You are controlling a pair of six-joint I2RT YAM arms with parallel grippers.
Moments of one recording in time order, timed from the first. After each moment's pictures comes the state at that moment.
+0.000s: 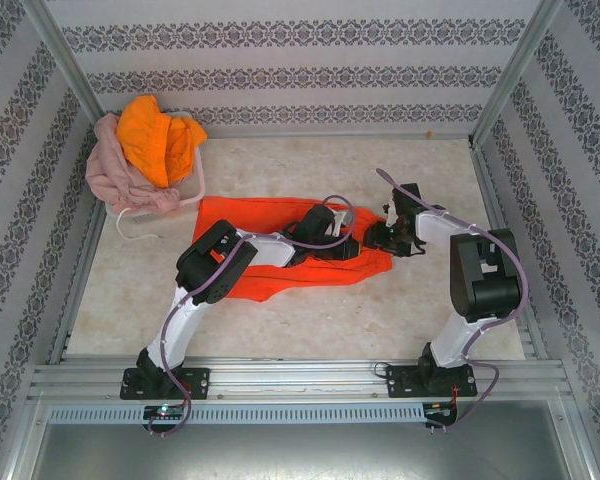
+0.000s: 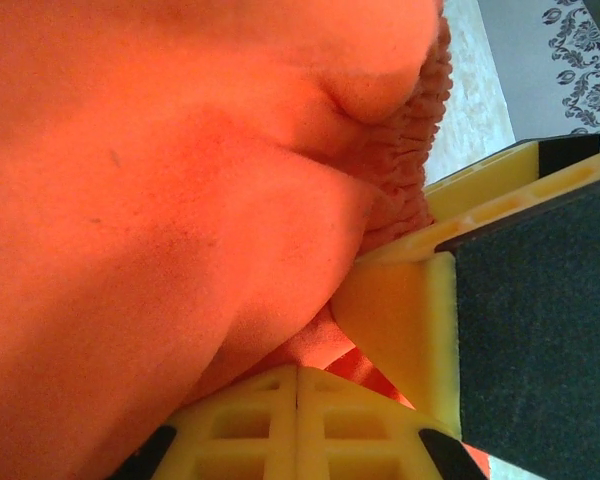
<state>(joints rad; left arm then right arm) -0.73 2.28 1.38 0.29 0.48 -0.73 0.11 1.74 1.00 -0.51 -0.28 0.35</state>
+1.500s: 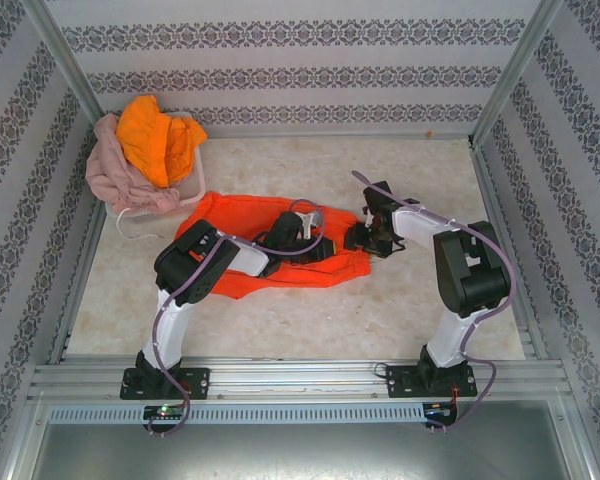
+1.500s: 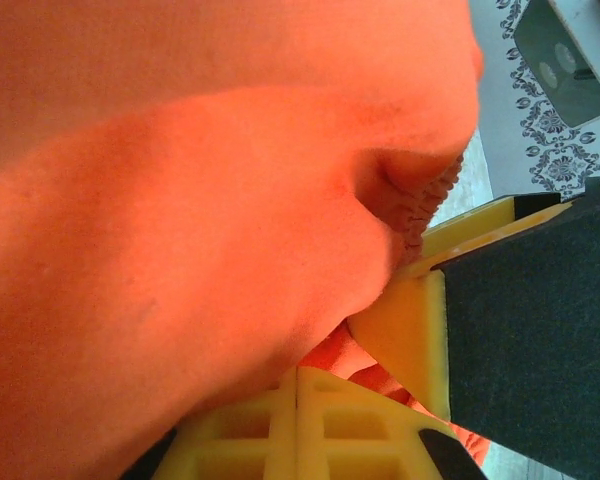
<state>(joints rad) -0.65 2.14 1.06 0.58 0.48 -0.85 0.28 1.80 1.09 -0.59 -0.20 0.48</state>
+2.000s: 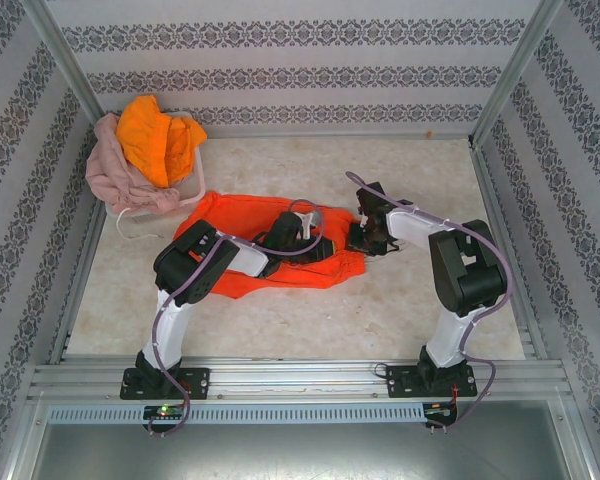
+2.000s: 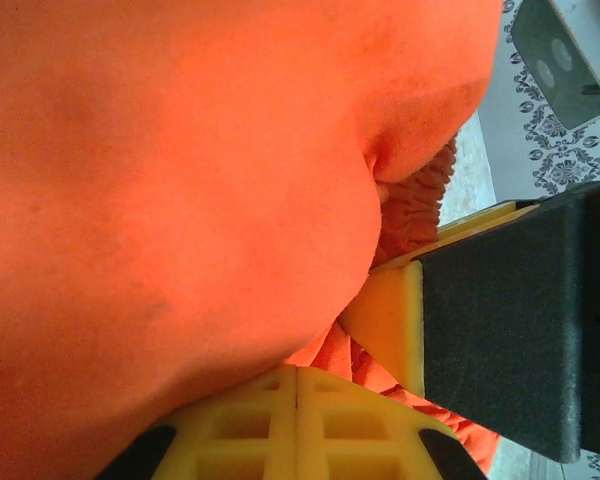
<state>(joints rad) -0.65 2.14 1.05 0.58 0.47 -0.85 0.32 1.82 1.09 -0.56 -0.18 0.52</state>
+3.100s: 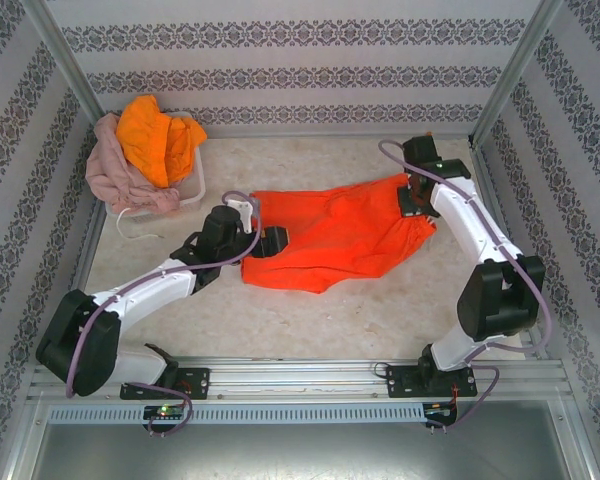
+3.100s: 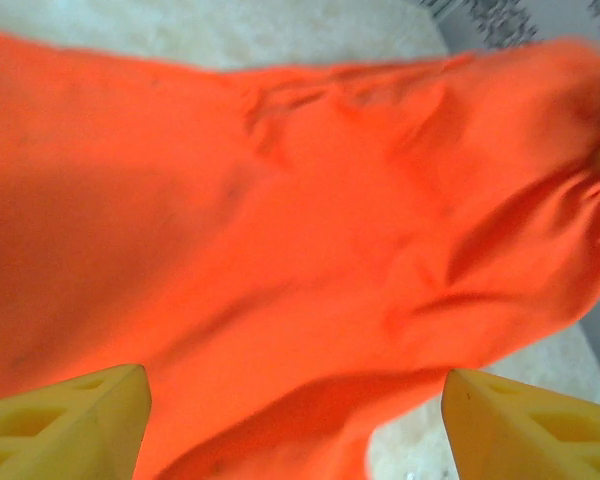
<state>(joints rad) -0.51 1.34 0.72 0.08 0.23 -0.57 0.13 1.62 1.47 -1.04 0.27 0.07</state>
